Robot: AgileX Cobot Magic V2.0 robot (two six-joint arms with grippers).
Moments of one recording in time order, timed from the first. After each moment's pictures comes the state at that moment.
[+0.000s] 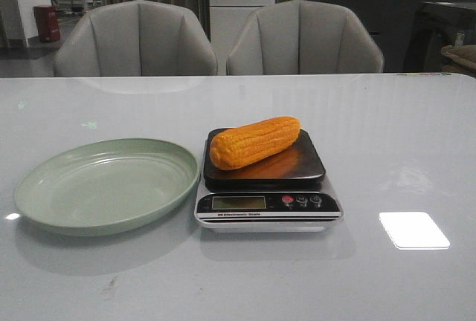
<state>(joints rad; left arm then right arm) -0.52 0.06 -0.41 -0.06 0.74 -0.02 -0.05 -0.01 0.03 -0.02 0.02 0.09</state>
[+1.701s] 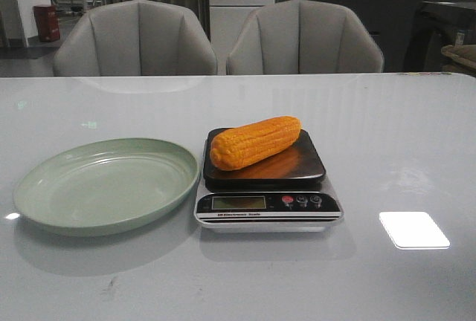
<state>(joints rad) -0.52 0.05 -0.41 -0.04 0.74 -0.01 0.17 0.56 -0.39 0.06 0.26 0.13</state>
